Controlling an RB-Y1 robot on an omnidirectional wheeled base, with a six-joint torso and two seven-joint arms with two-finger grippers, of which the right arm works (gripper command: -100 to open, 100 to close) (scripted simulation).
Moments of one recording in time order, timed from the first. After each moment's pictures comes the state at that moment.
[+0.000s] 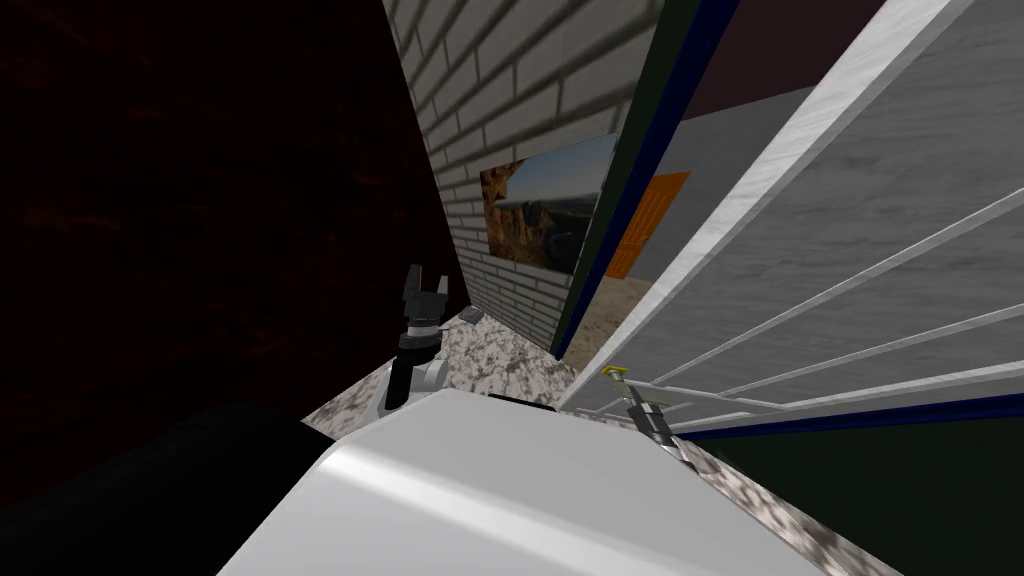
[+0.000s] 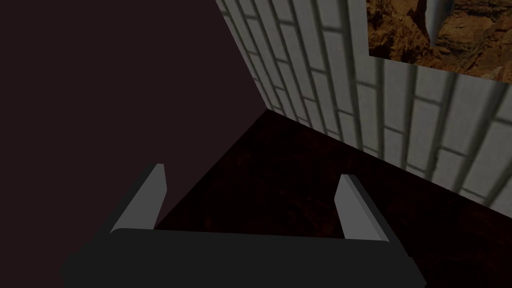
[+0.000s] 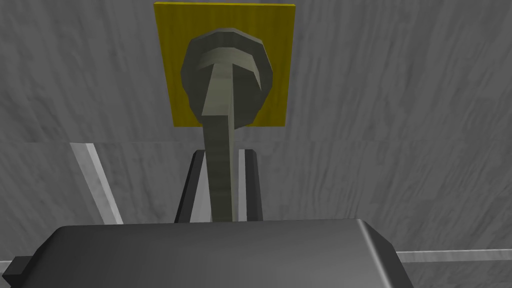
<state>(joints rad) 0.20 -0.48 0.10 -0.60 -0.10 -1.18 -0.42</state>
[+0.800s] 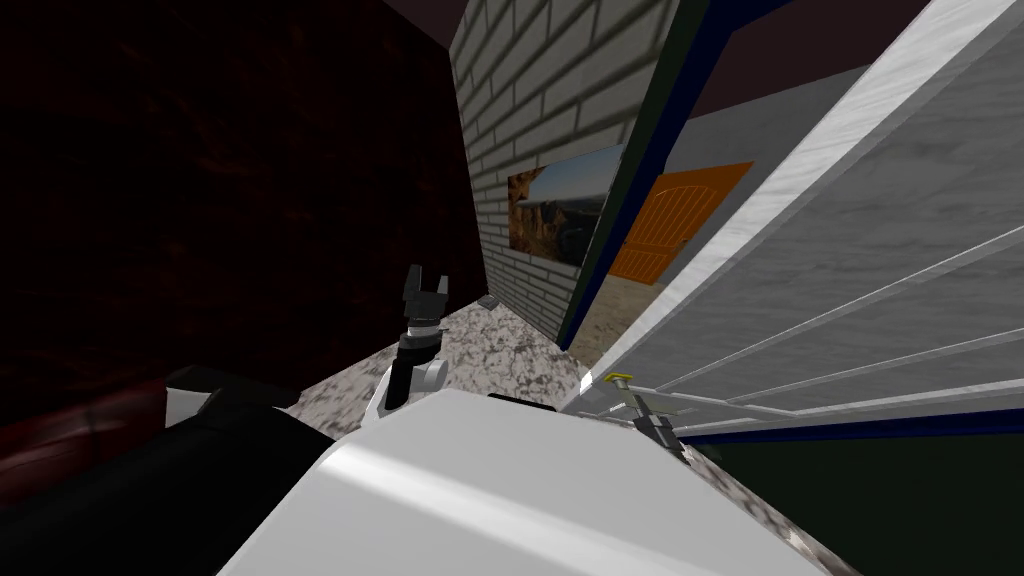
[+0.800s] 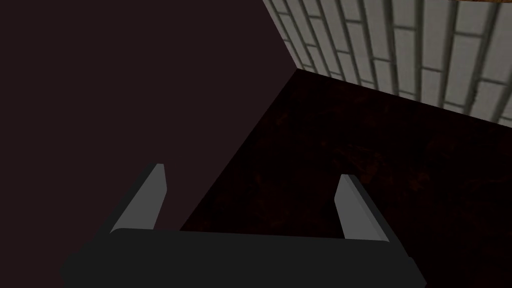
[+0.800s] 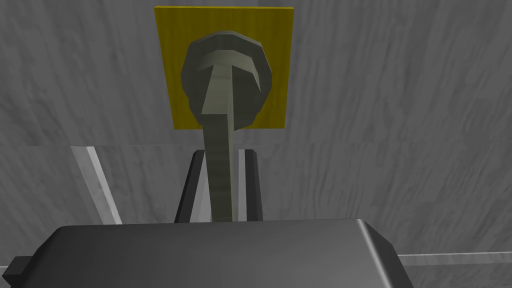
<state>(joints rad) 0.23 -0.50 0.12 -0.55 -0.10 -1.28 -0.44</state>
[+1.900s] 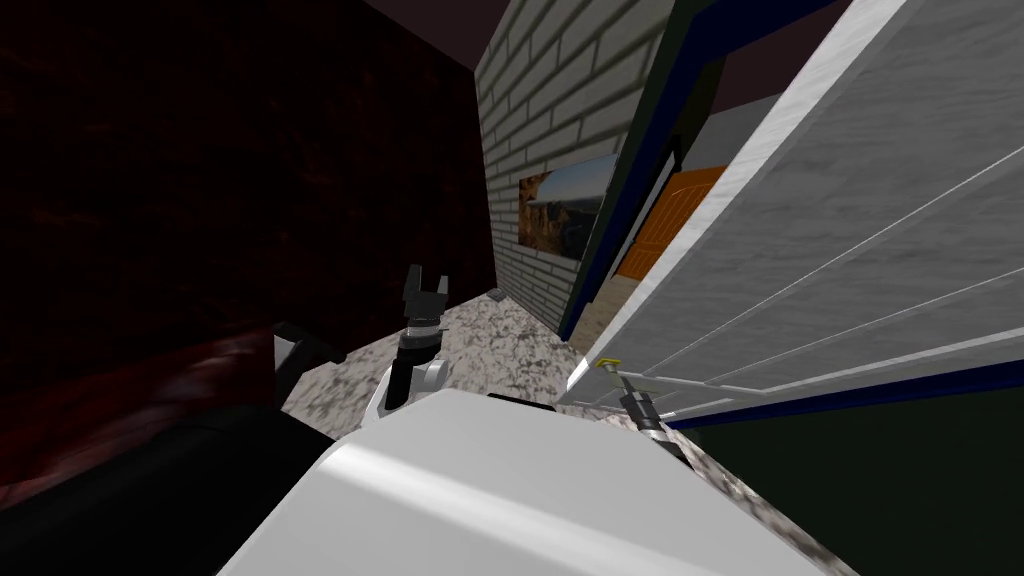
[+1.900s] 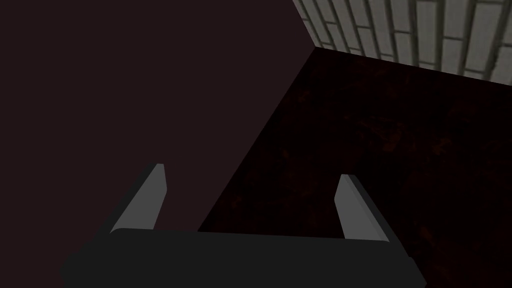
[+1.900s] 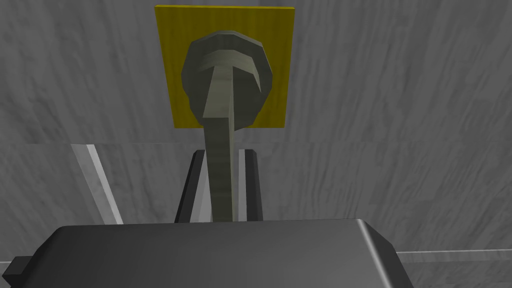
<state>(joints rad) 0.13 -0.46 0.09 -0.57 -0.06 -1.16 -0.42</state>
